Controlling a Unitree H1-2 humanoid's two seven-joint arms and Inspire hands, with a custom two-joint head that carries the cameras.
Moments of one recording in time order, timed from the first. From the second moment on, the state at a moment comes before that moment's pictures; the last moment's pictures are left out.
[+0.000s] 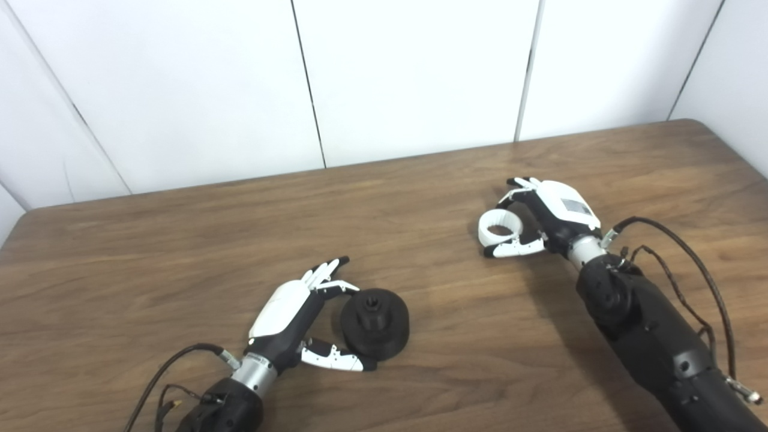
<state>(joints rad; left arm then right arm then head) -0.16 0.26 -0.33 0.03 0.58 -0.14 -0.14 -0.38 -0.42 0.21 0.18 -0.69 0.17 0.00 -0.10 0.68</state>
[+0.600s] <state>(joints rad) -0.16 0.26 -0.32 0.03 0.58 -0.14 -0.14 -0.38 -0.42 0.20 0.20 -0.66 0.13 -0.04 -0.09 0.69</state>
